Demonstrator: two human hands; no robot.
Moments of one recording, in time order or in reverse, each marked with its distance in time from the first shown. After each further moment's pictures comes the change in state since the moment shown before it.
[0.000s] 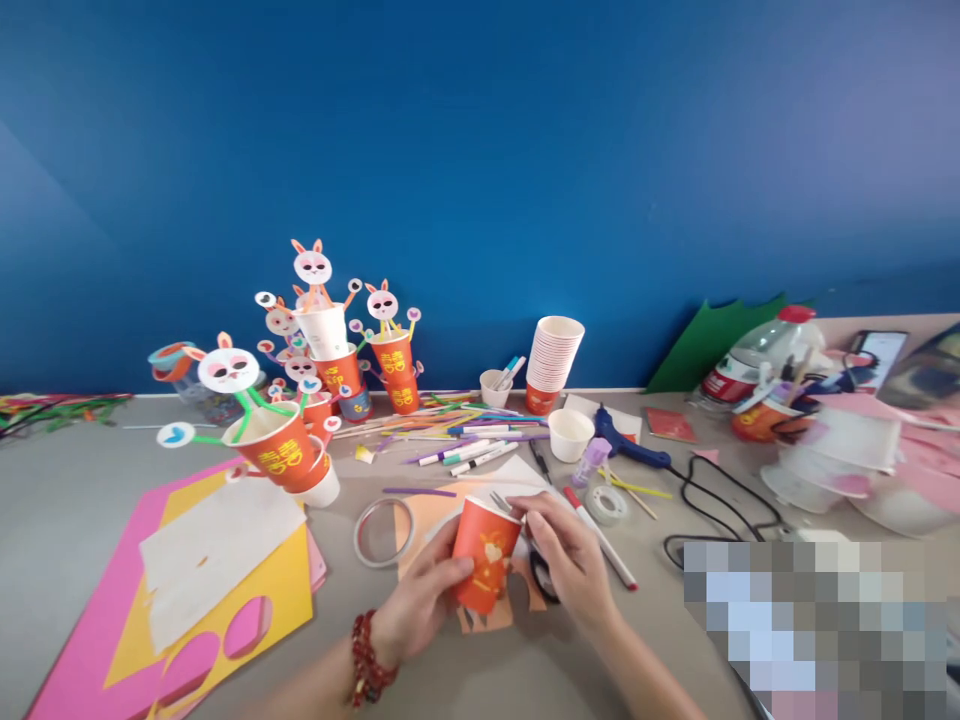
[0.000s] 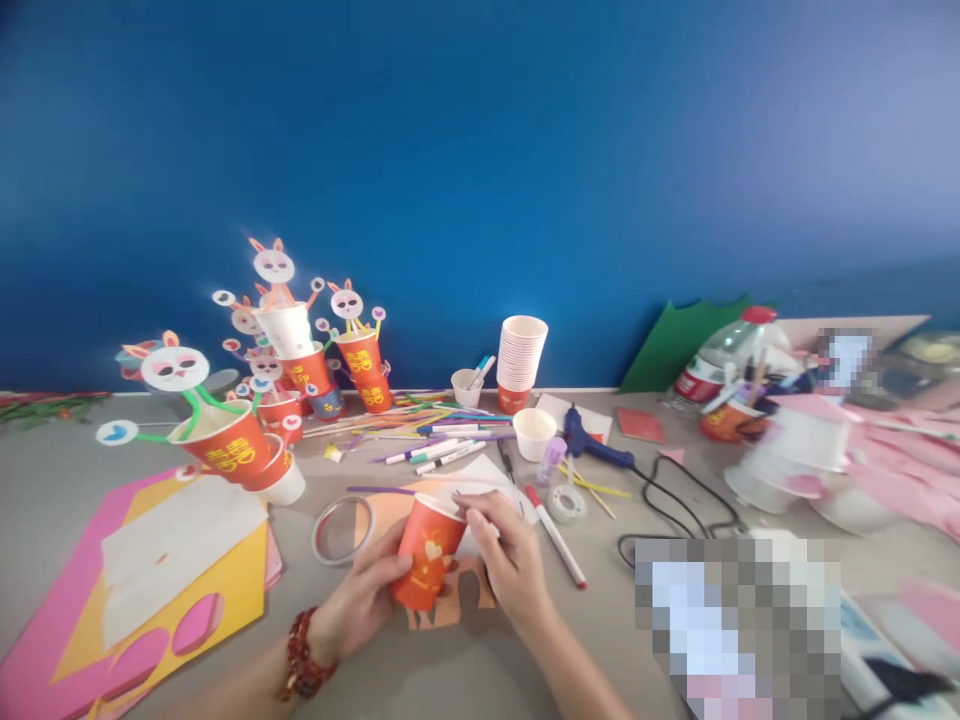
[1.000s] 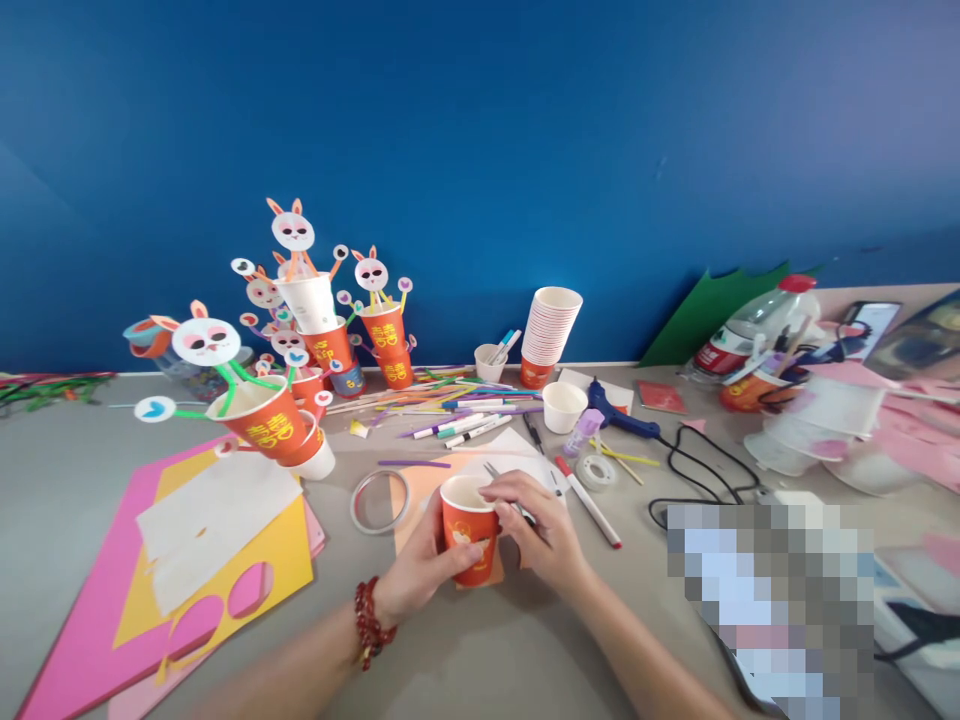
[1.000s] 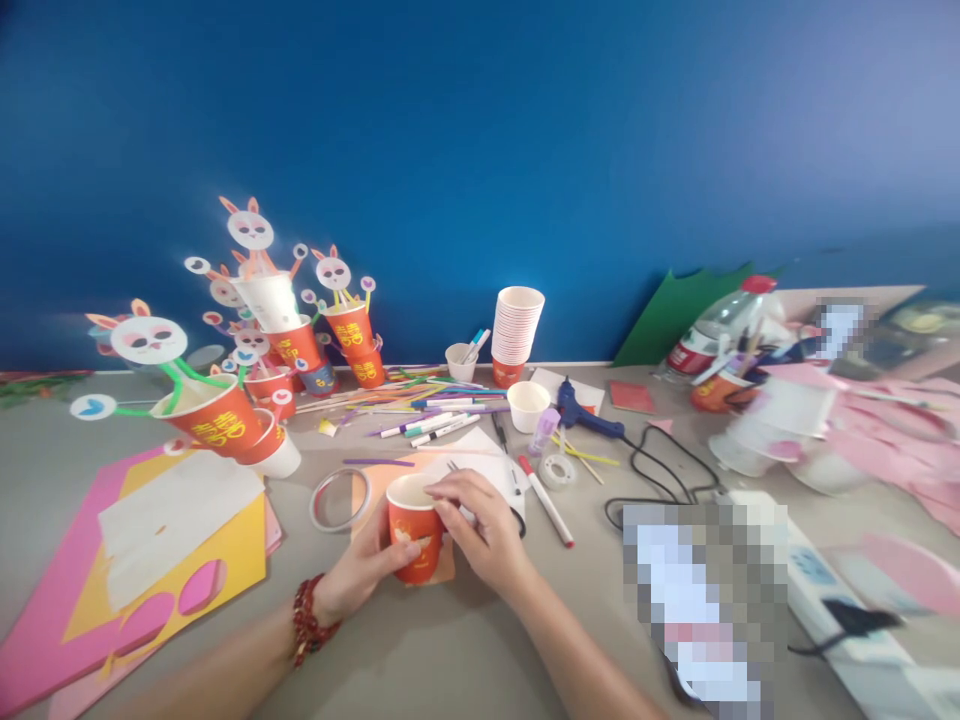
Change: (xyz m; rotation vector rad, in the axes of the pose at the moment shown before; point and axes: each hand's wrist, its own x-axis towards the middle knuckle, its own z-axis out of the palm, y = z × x) left_hand -0.001 -0.013 -0.012 0.266 0.011 0.146; right_hand -0.007 -0.002 0.008 0.049 -0.187 -0.095
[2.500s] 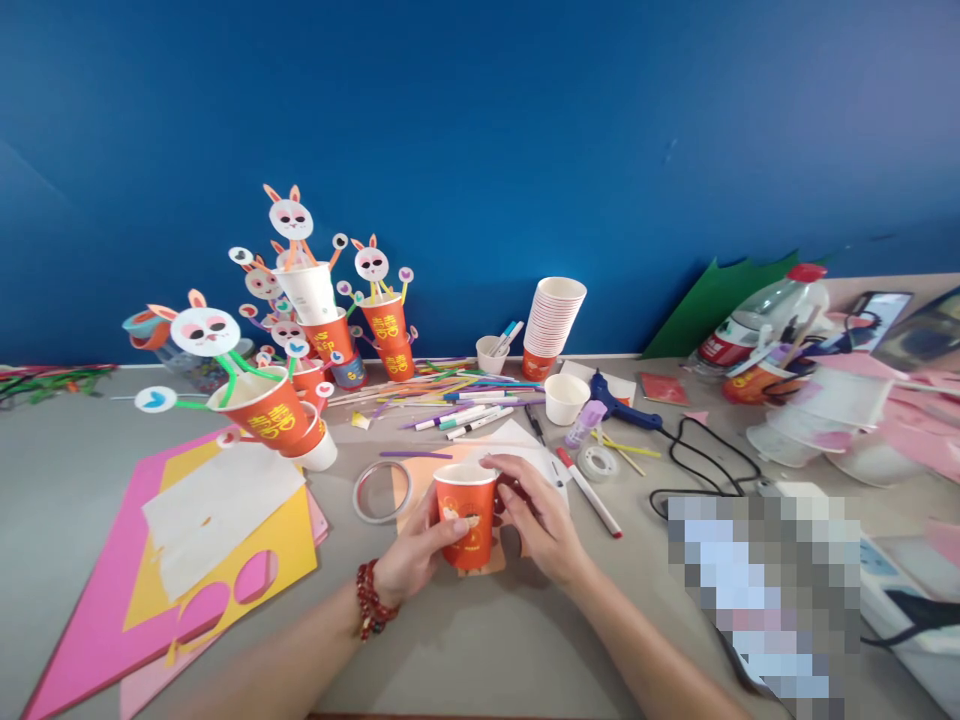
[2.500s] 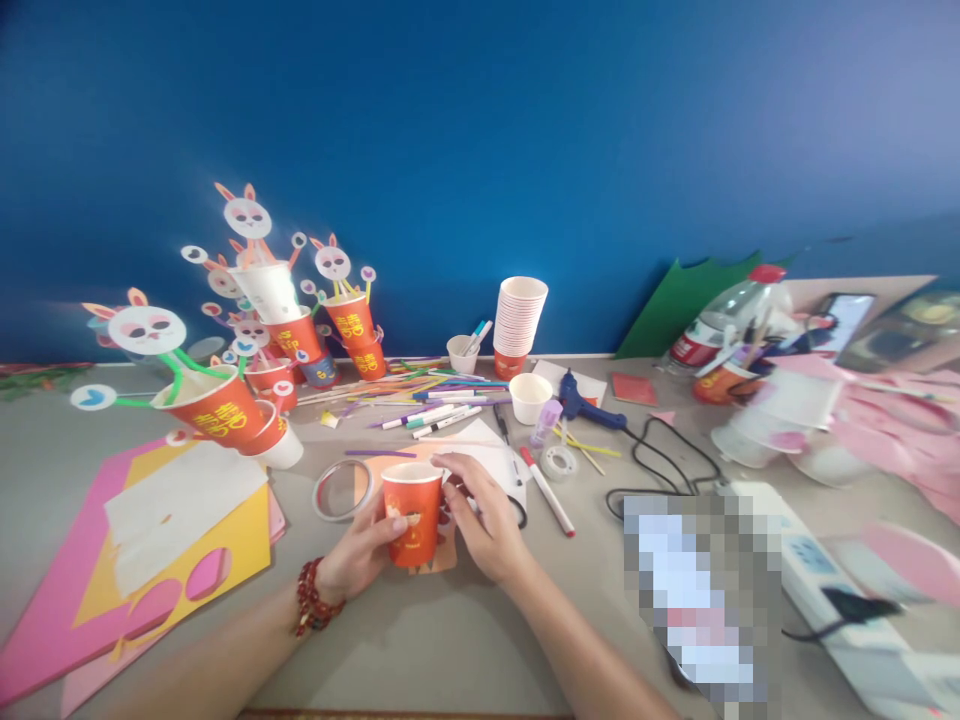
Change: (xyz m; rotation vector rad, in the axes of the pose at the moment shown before) left_hand -0.001 0.013 0.007 -0.272 0.078 -0.120; right_hand -0.002 -0.002 0.004 0.011 -0.010 0.171
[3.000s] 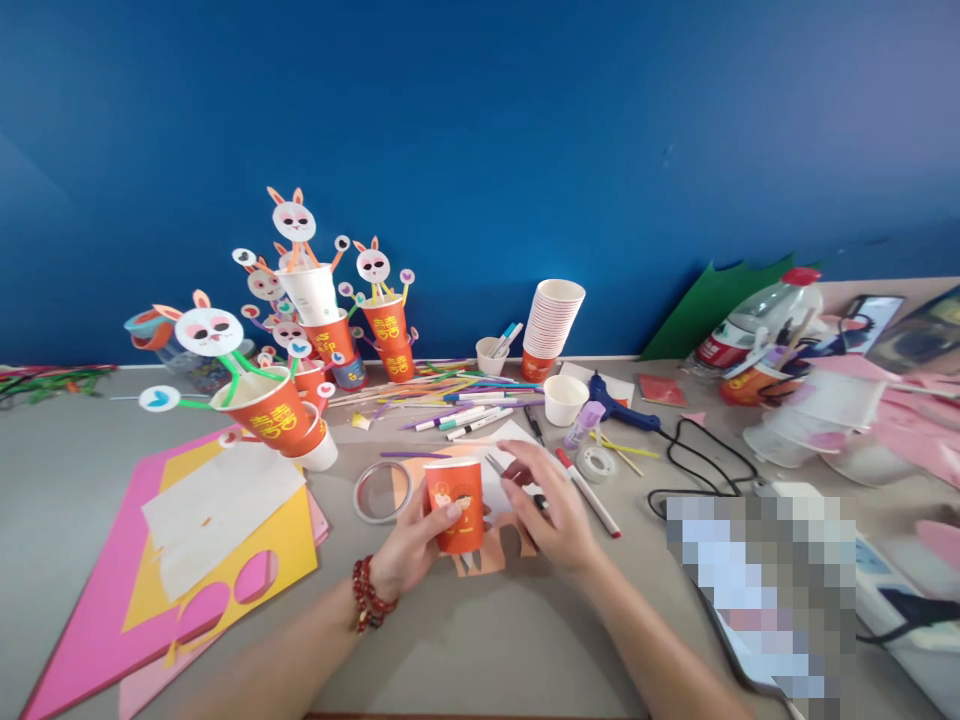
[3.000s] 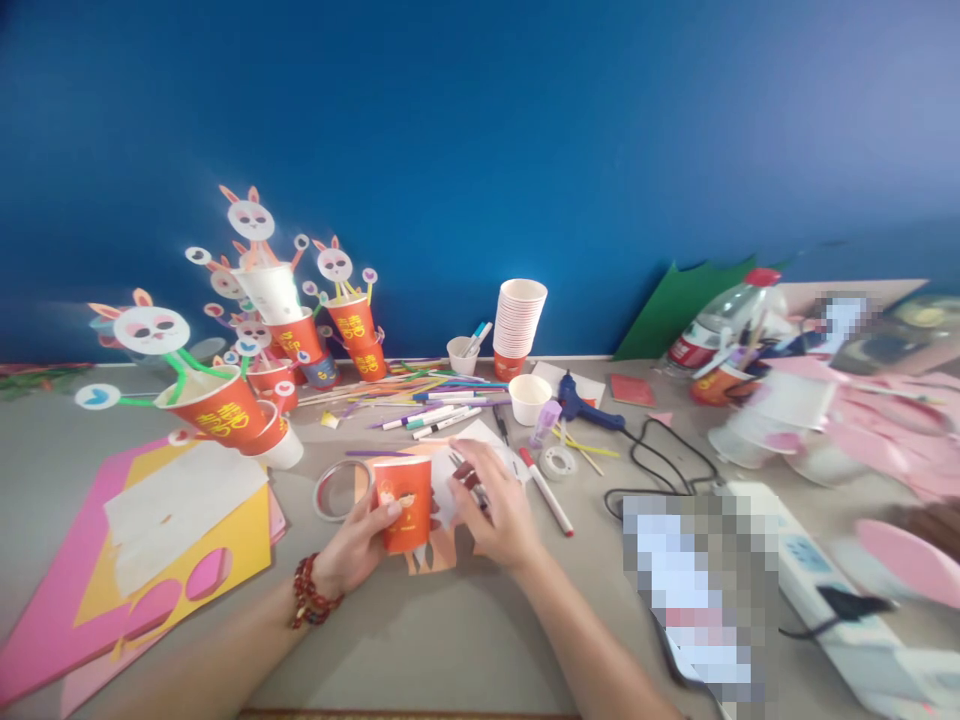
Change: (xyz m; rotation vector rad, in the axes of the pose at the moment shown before) left_hand 0.003 0.007 -0.002 -0.025 0.107 -0.033; right_hand 0.006 -0.001 -0.015 -0.206 0.066 -0.100
